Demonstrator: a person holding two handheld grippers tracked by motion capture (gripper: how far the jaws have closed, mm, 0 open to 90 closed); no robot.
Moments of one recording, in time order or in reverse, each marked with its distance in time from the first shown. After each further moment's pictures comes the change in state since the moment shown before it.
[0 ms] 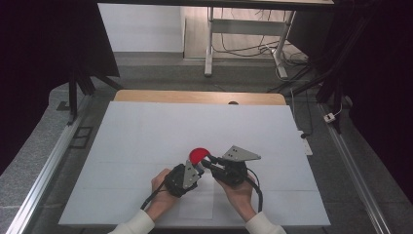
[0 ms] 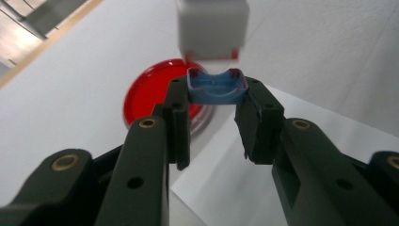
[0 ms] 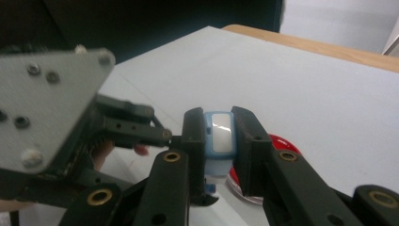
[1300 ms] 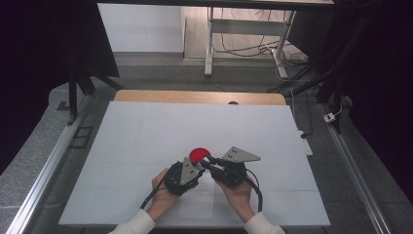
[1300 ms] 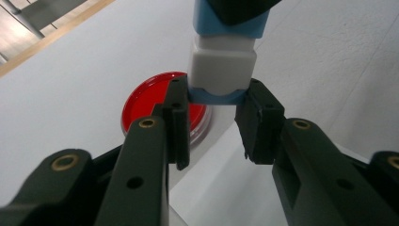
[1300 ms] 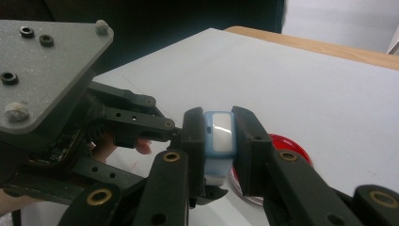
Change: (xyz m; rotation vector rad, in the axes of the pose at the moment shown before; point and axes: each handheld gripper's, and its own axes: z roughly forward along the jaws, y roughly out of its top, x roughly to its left) left arm 0.004 0.005 -0.004 -0.042 -0.018 -0.089; right arm 0.001 -0.004 0.003 -0.014 0.009 0.007
